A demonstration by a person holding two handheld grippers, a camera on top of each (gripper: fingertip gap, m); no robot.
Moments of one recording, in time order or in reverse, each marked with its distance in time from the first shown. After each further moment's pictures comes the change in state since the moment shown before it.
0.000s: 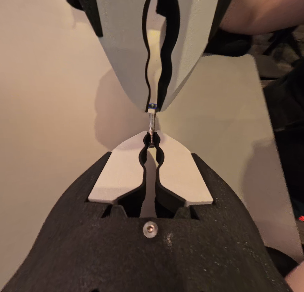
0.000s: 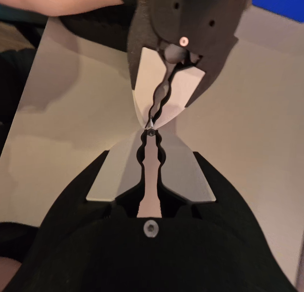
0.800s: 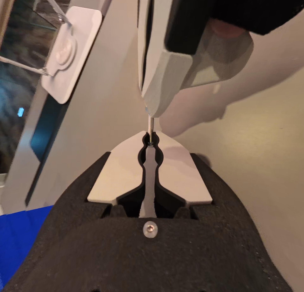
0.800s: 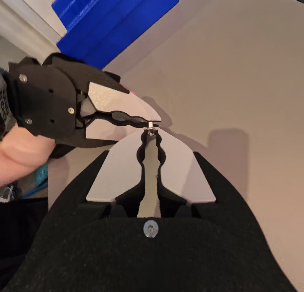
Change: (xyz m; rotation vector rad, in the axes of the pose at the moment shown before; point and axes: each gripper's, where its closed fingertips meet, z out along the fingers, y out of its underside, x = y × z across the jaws) left arm -0.105 0.024 -0.029 -0.280 -0.792 0.015; right arm 0.093 0.011 0.021 0.364 0.094 0.830
